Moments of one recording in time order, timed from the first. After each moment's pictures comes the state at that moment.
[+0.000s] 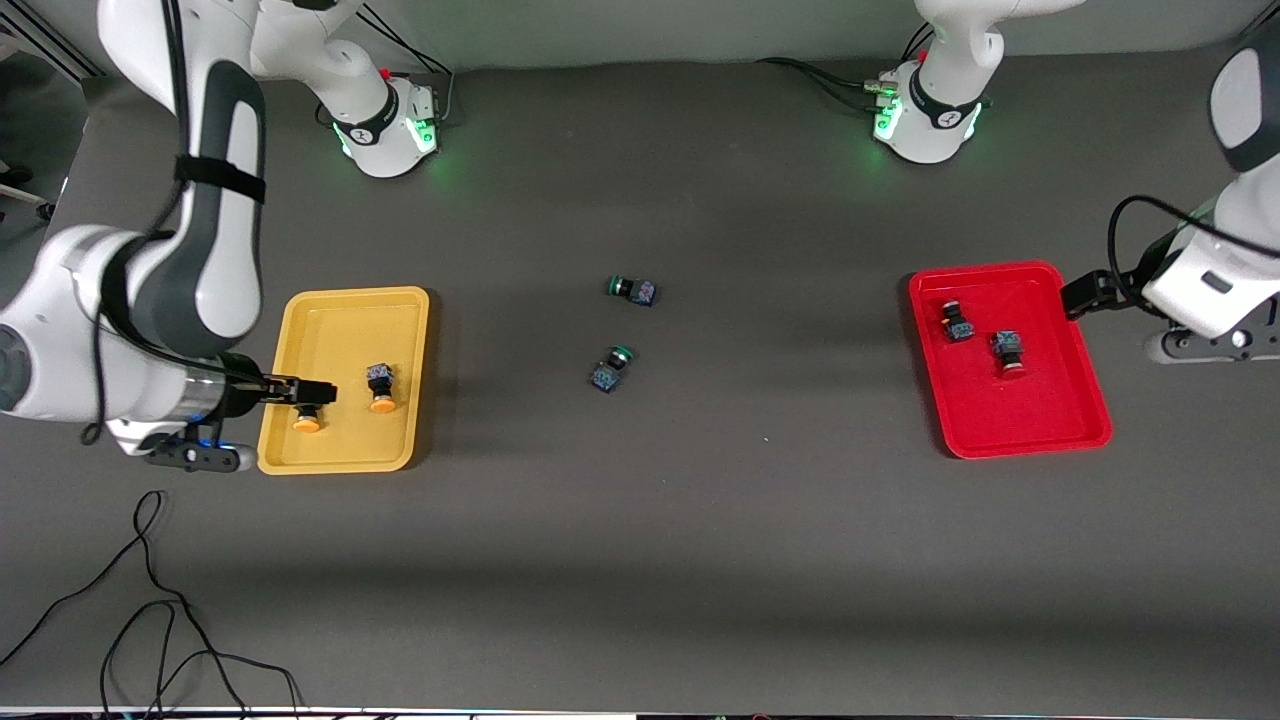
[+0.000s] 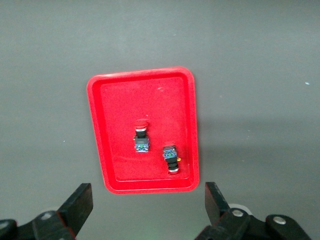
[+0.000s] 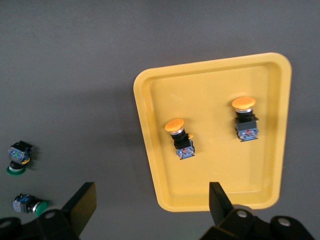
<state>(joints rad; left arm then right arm) 0.09 0.00 -0.12 -1.77 0.06 1.68 -0.03 0.89 0.54 -1.06 -1.59 0.54 1.60 -0.14</state>
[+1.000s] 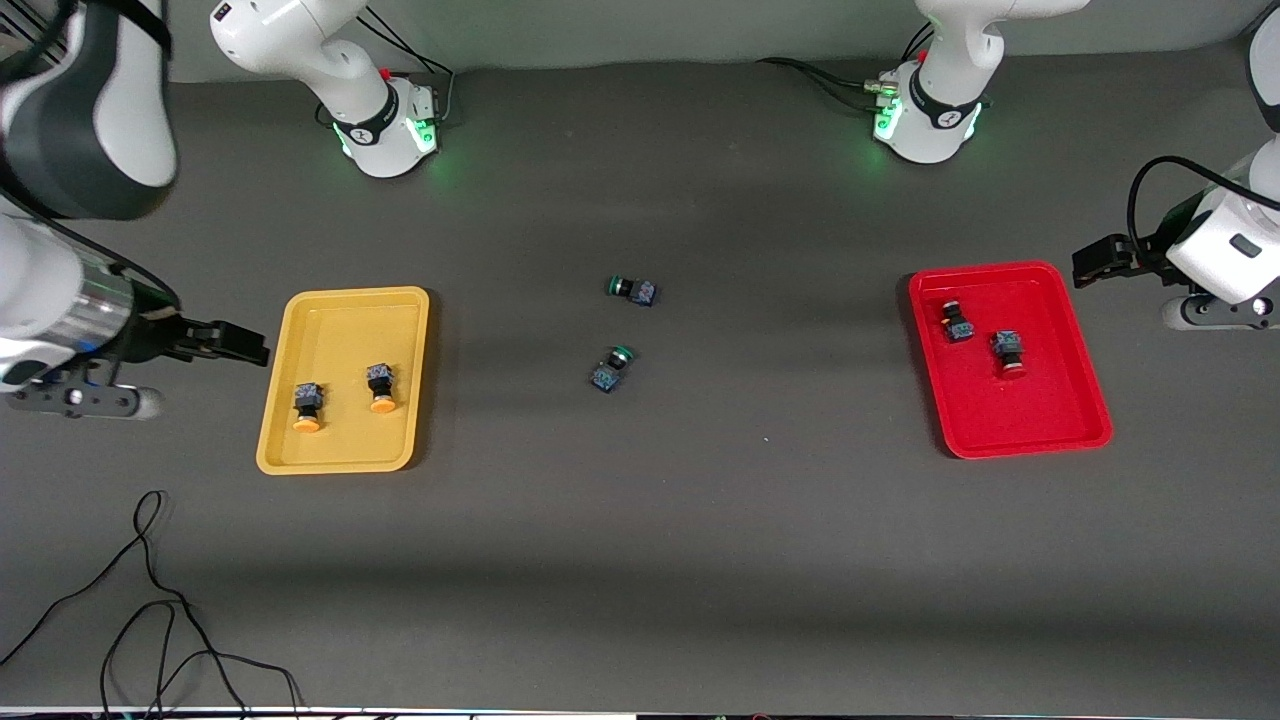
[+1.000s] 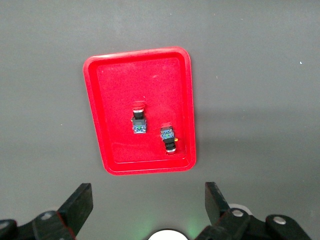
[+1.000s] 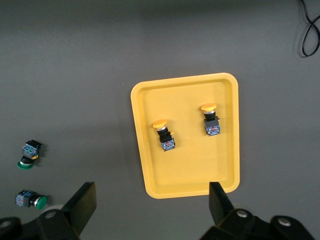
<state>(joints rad) -0.01 -0.03 0.00 -1.76 0.04 1.58 -0.01 0.62 0.19 -0.65 -1.54 0.15 1.60 0.07</state>
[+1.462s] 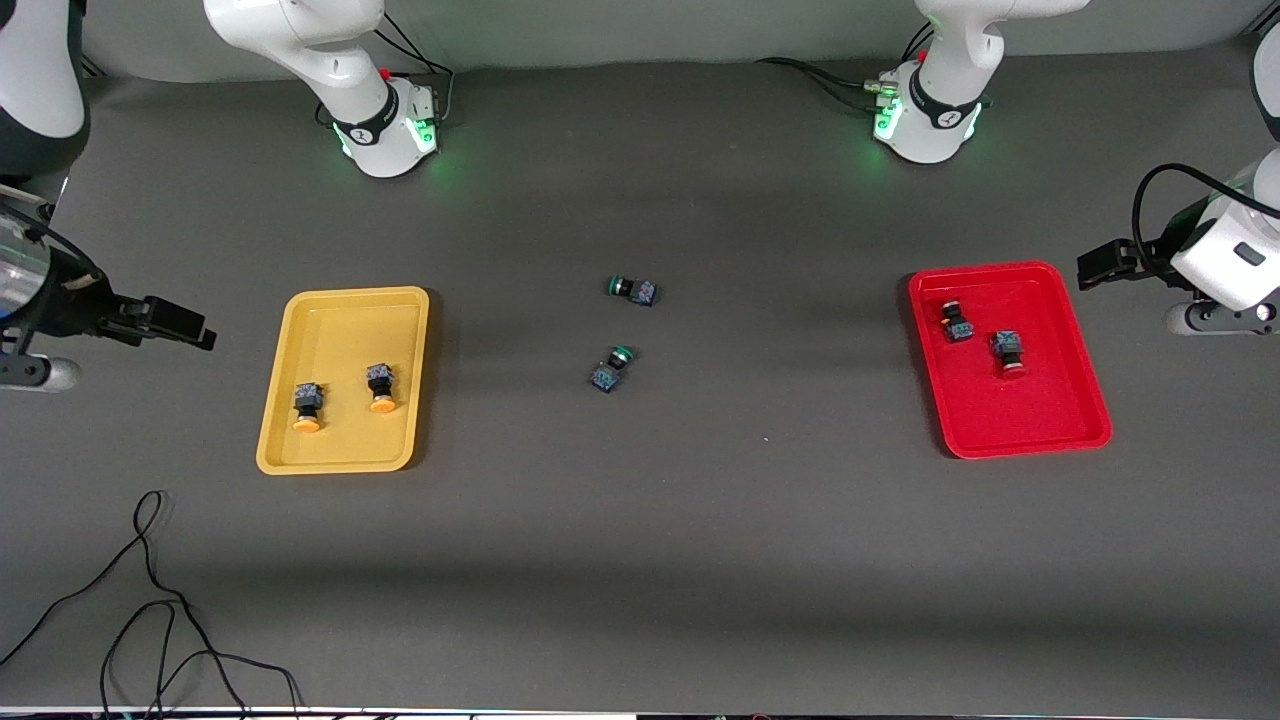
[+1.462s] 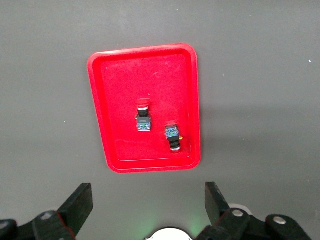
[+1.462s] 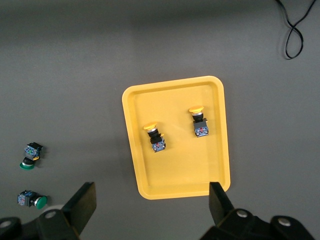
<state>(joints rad) -0.01 -0.02 0.01 -1.76 0.05 1.58 -0.01 0.01 0.06 -0.06 -1.64 0.08 1.65 0.07</state>
